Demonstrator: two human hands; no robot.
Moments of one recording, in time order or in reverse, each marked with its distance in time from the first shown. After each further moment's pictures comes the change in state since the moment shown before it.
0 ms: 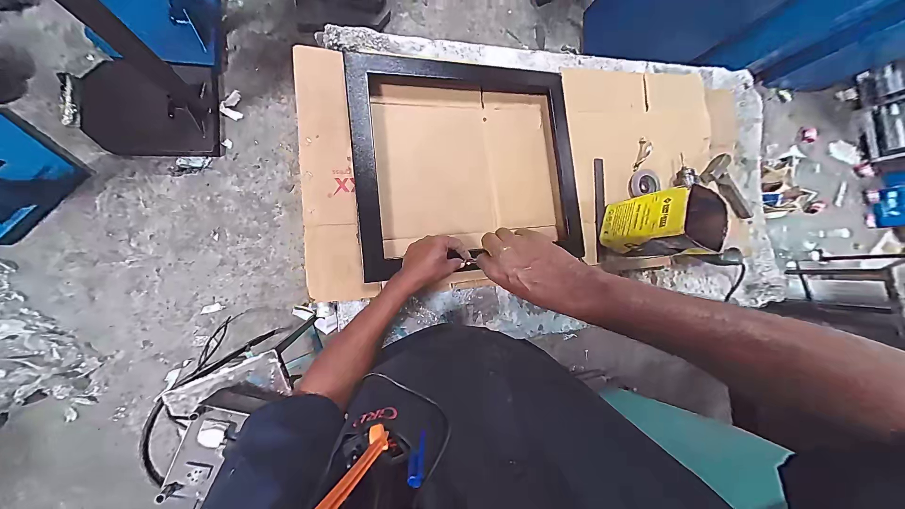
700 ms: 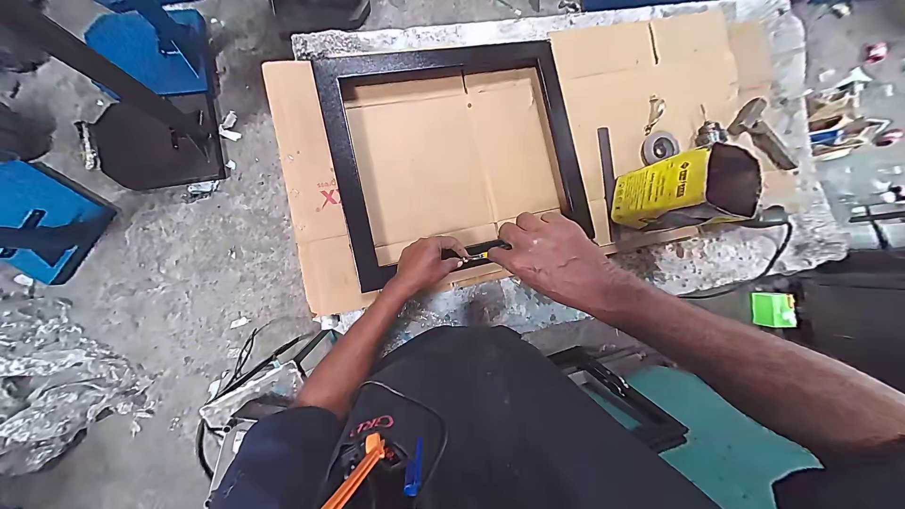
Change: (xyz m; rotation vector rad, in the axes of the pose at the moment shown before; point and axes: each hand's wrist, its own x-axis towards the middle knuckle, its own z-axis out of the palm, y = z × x) left_hand 0.004 -0.003 0.001 -0.009 -0.045 -0.017; right_hand -0.031 0.020 0.029 0.059 0.205 0.120
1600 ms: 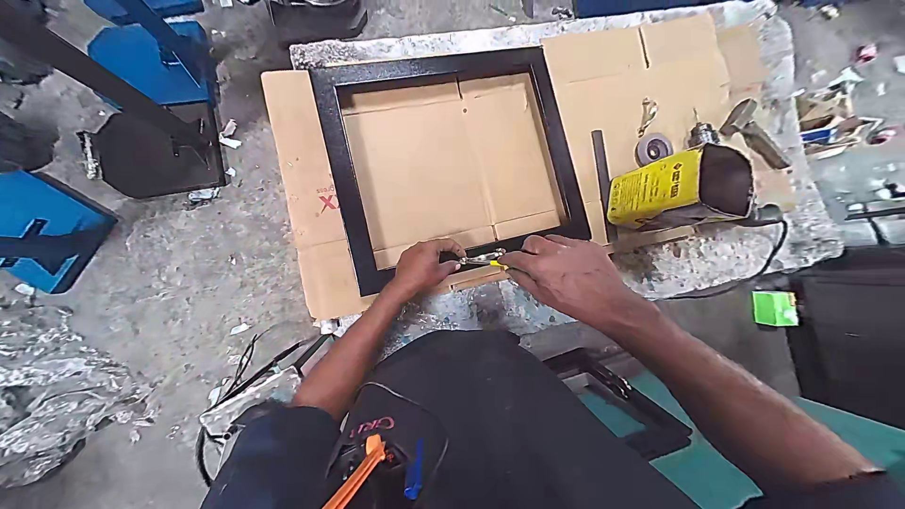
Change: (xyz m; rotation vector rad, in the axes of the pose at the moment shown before) left_hand -0.001 -0.003 0.004 0.008 0.019 -0.011; right_hand -0.032 -0.008 0.024 0.177 0.033 0.290
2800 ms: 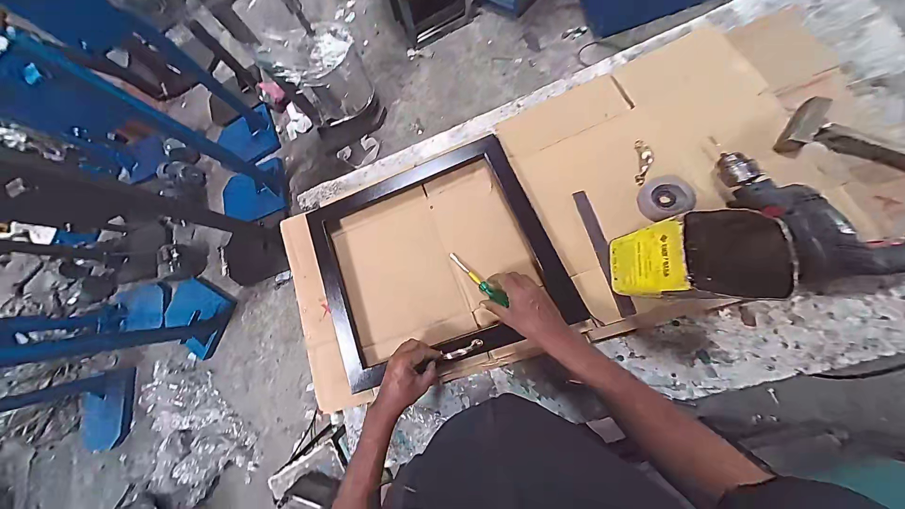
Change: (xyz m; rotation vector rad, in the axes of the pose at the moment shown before) left_hand -0.017 0.013 0.025 0.067 0.298 0.135; right_hand 0.064 0.130 0.140 0.759 0.170 0.361
